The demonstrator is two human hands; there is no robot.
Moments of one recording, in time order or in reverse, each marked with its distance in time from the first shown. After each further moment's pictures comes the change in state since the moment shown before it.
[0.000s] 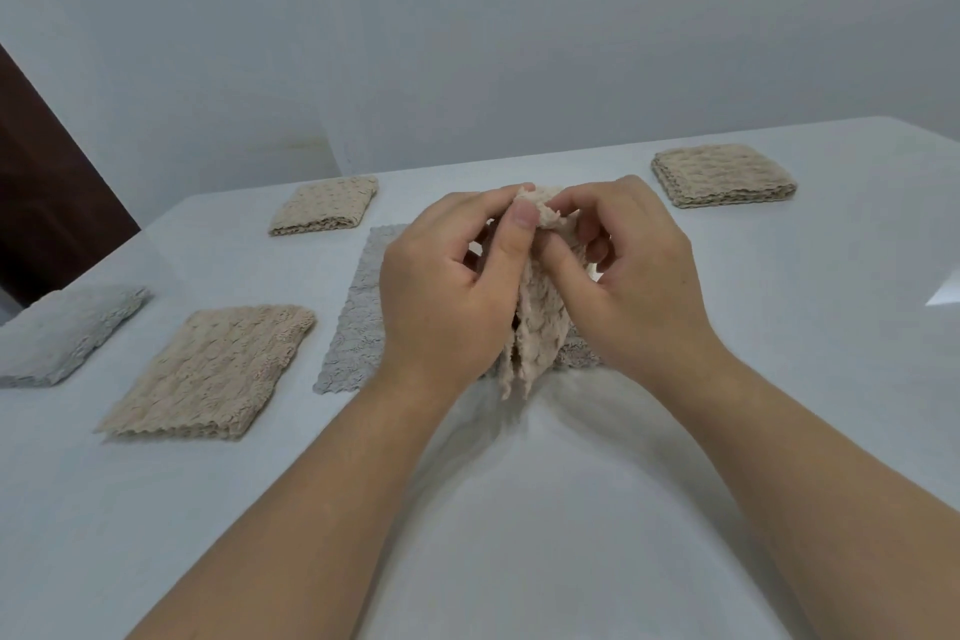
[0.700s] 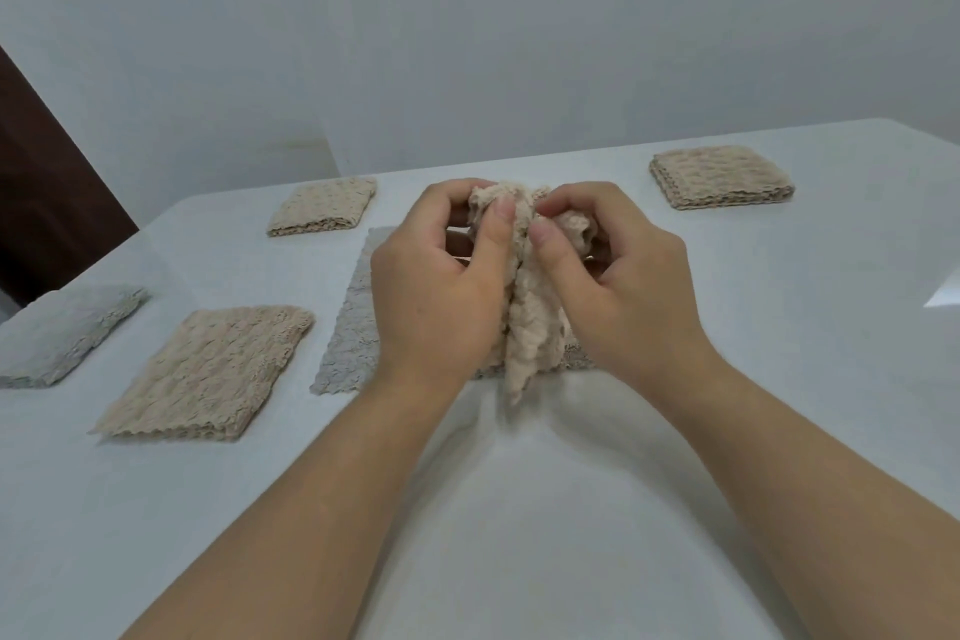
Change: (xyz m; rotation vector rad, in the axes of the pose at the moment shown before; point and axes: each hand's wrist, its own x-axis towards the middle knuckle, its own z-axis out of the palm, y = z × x) left_hand 0.001 0.003 0.001 -0.061 0.055 -0.247; right_hand -0.002 -0.014 -0.002 0.196 -0.037 0.144
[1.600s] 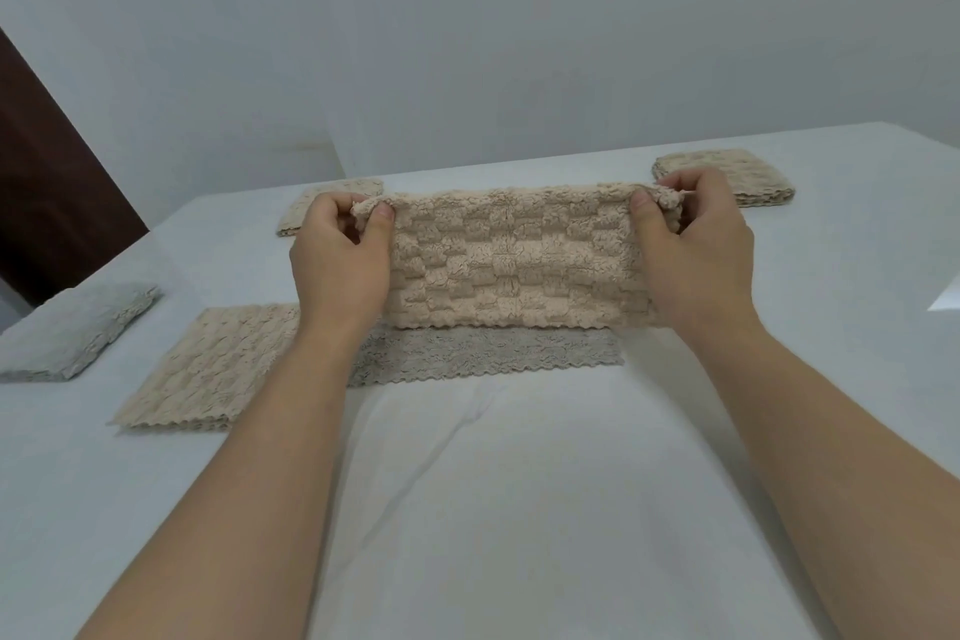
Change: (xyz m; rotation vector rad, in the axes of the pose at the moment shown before) left_hand 0.055 -0.077 -0.045 0.165 0.128 -0.220; right_hand 0.027 0.052 -0.029 -0.116 0.222 0.363
